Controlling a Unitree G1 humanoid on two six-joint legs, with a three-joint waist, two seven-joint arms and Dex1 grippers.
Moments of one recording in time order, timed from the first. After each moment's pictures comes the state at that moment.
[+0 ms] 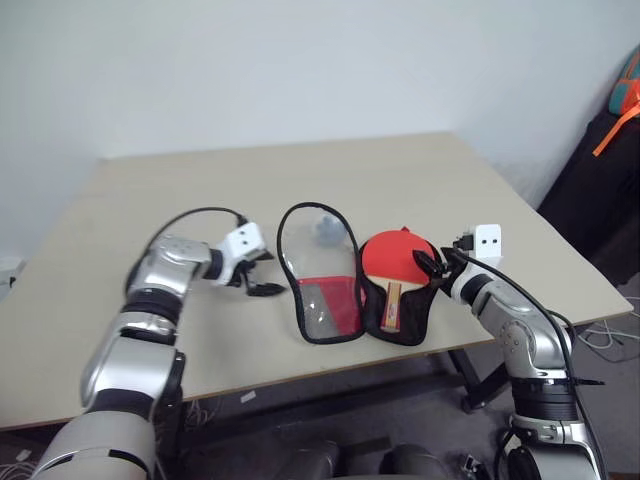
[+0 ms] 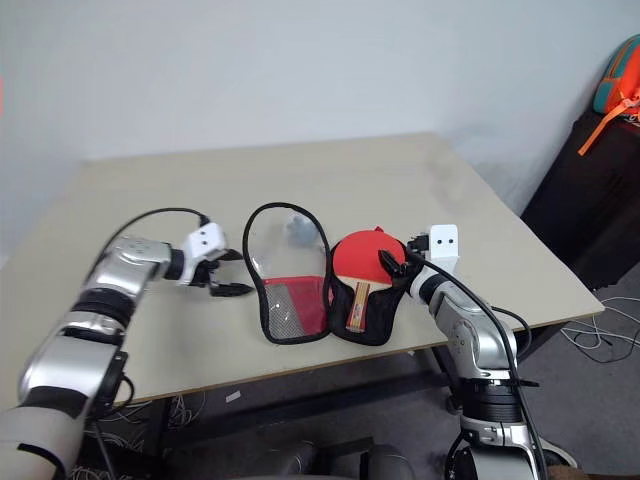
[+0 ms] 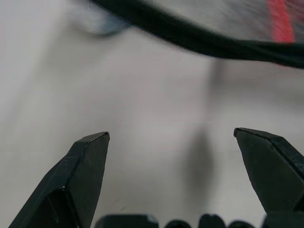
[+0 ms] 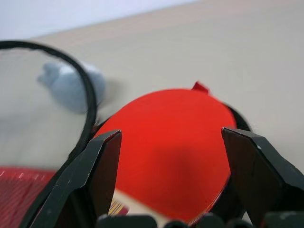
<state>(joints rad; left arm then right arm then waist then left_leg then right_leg) -0.86 0.54 -0.22 1.07 0.07 -0.15 -1.20 -0.34 -0.22 -0.12 -0.08 0.33 0.69 0.28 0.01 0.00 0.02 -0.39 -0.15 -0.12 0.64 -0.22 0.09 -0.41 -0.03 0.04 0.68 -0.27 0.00</state>
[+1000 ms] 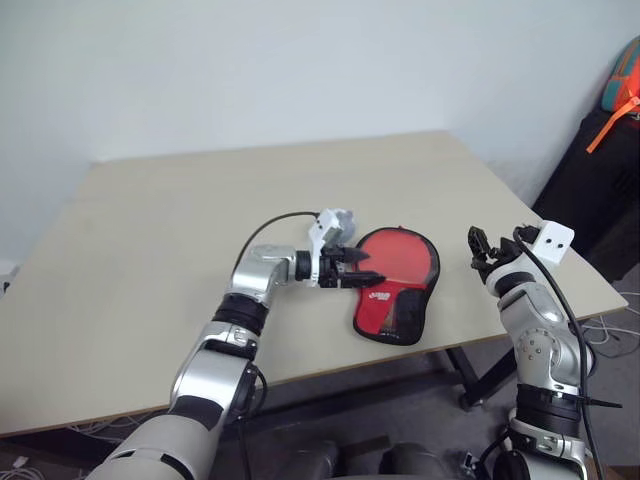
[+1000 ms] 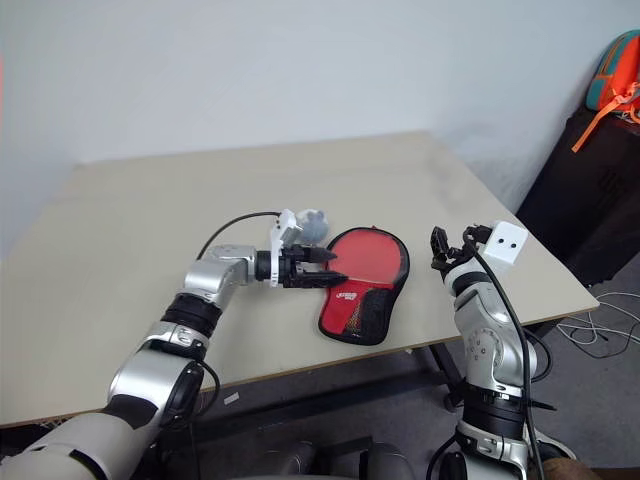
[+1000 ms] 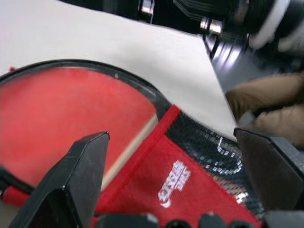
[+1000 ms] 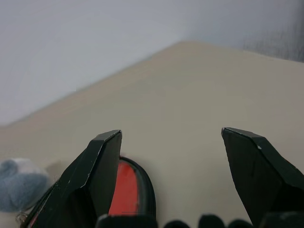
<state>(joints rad) -0.81 0.23 -0.10 0.67 -0.20 0.46 -1.18 -0.30 -0.11 -0.33 -0.16 0.40 0.56 0.02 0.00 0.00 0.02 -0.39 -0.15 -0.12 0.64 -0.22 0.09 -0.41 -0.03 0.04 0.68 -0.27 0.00</state>
